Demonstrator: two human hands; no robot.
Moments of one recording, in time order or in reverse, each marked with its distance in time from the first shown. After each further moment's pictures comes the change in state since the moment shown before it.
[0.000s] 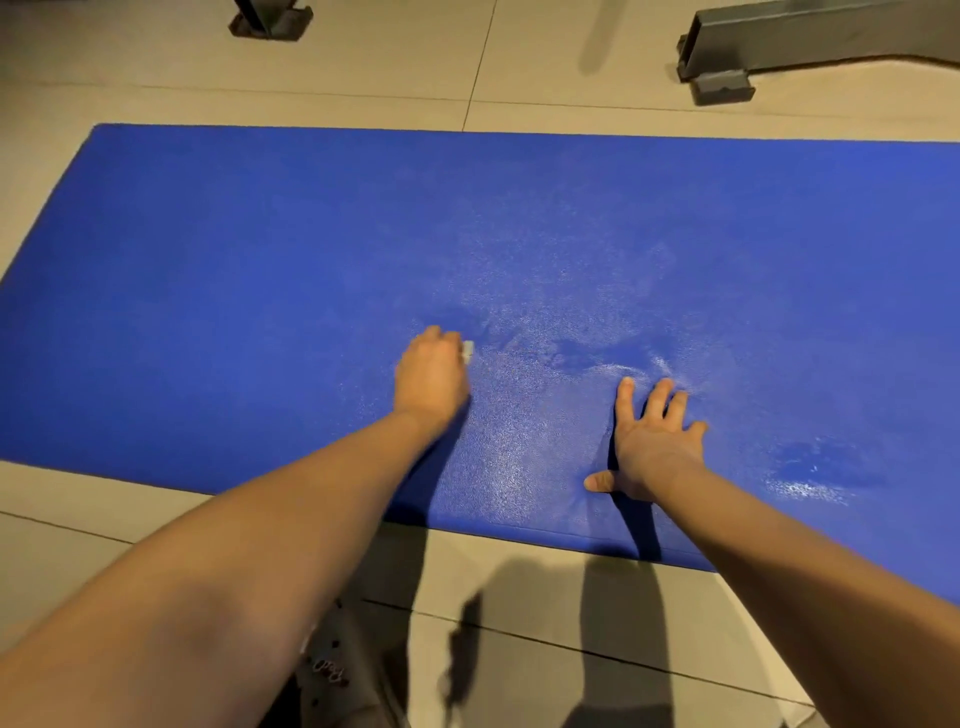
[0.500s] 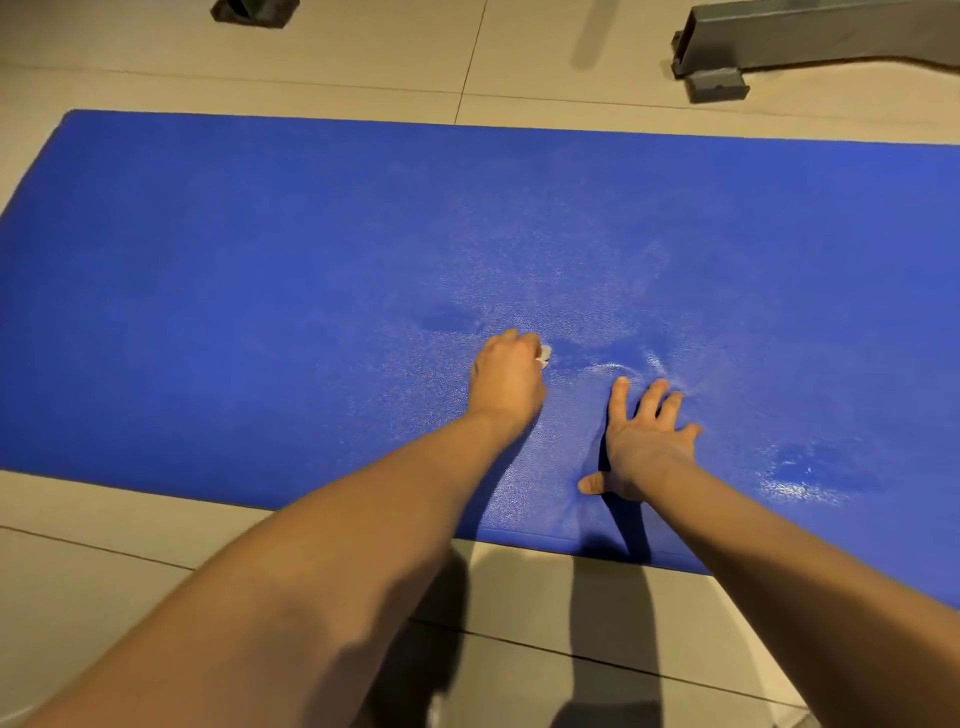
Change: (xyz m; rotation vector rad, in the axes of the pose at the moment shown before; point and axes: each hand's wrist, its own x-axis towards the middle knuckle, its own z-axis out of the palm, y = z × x) left_hand -0.002 0.082 0.029 -0.151 -0.086 0.134; right_hand 0.005 -0.005 -0.004 0.024 -0.047 0.015
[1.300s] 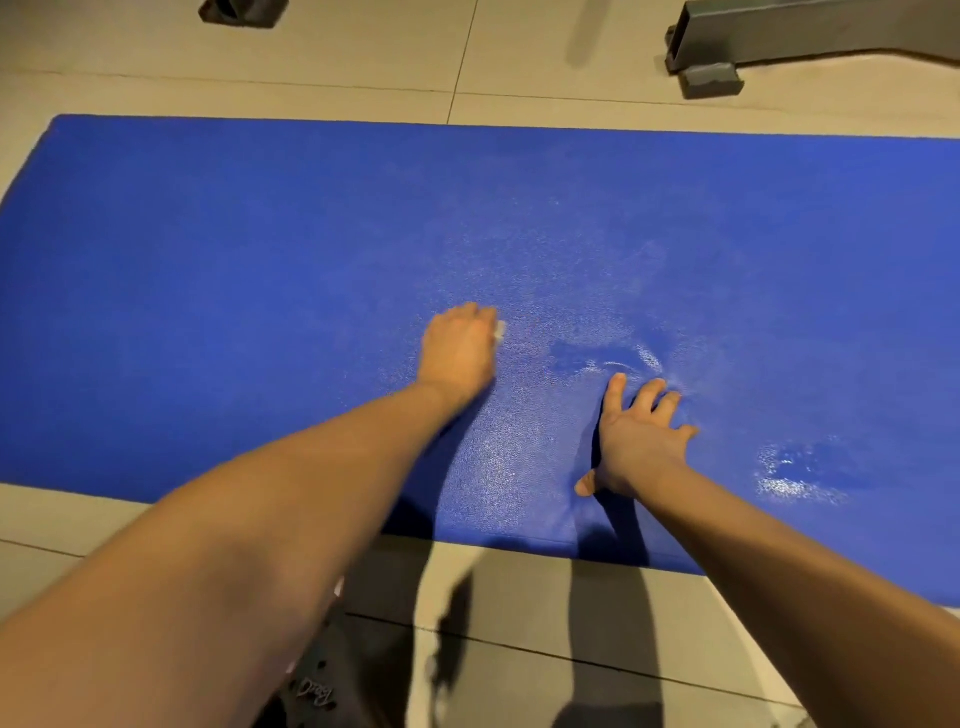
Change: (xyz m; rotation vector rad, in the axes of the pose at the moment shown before) left_hand 0.031 -0.045 -0.031 0.211 0.025 0.065; right_hand -0.002 -0.007 -0.007 0.081 0.049 0.034
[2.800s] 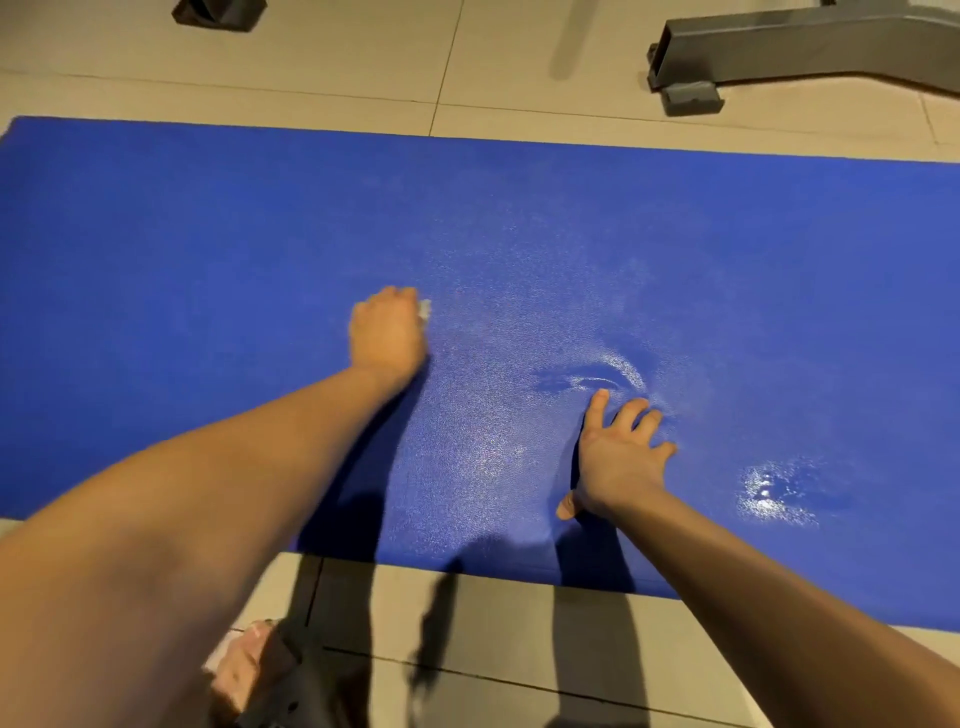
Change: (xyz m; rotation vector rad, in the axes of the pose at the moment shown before) left_hand 0.035 -0.057 -0.015 0.068 0.113 -0.178; right_hand 0.008 -0.003 0.003 0.033 0.052 0.000
